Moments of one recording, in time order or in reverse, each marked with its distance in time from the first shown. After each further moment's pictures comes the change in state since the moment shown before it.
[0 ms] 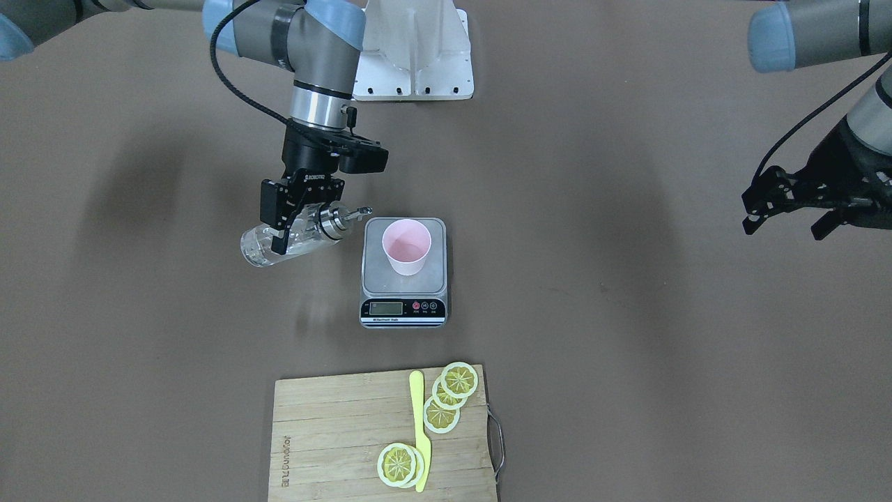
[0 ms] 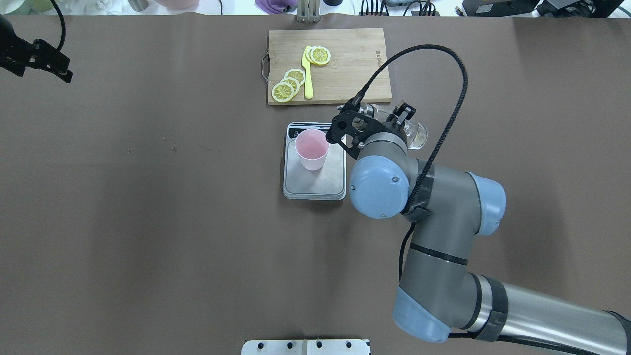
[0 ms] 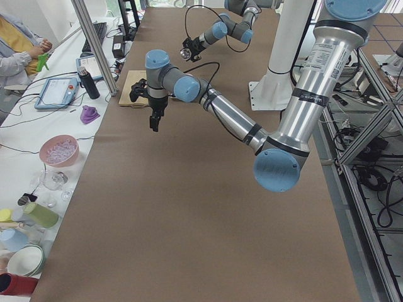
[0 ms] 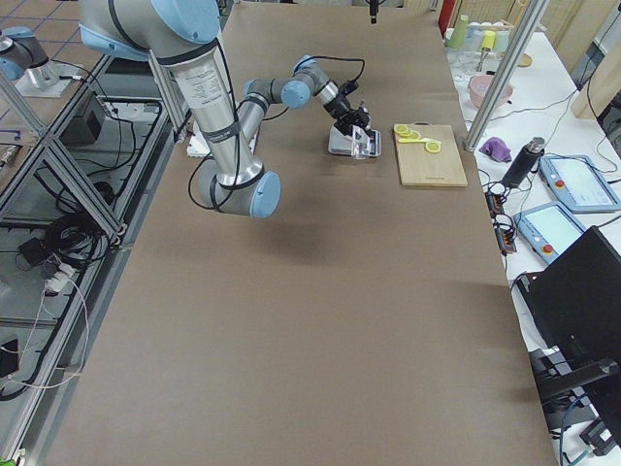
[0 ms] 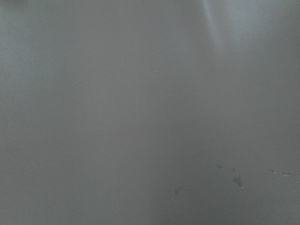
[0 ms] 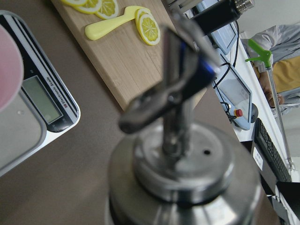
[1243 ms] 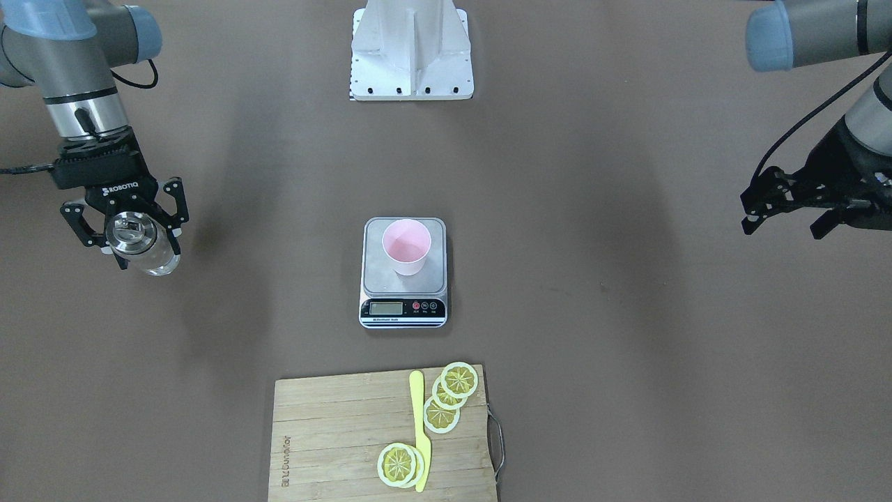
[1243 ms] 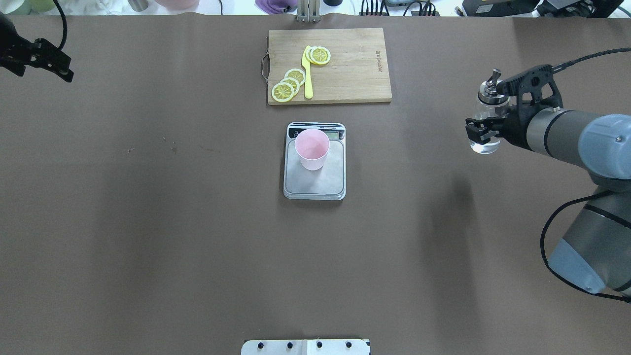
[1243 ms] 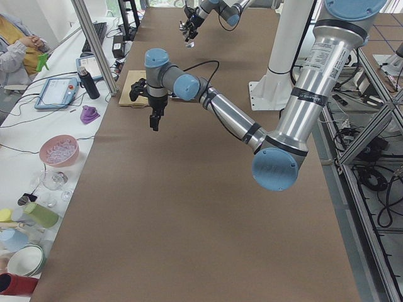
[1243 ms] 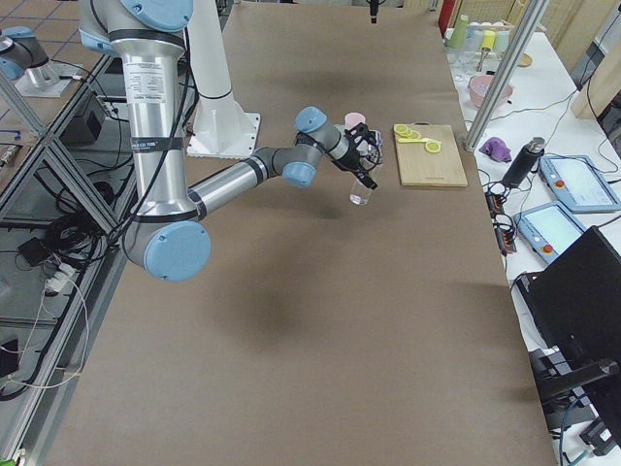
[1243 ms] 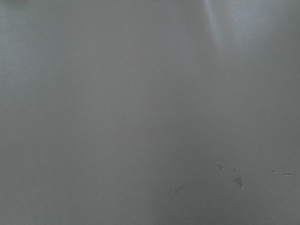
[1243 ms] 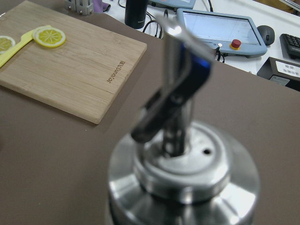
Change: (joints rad) left arm 0.003 -0.013 -0.002 0.029 0.004 -0.005; right arm 0.302 -0.517 0.068 0.783 0.468 0.356
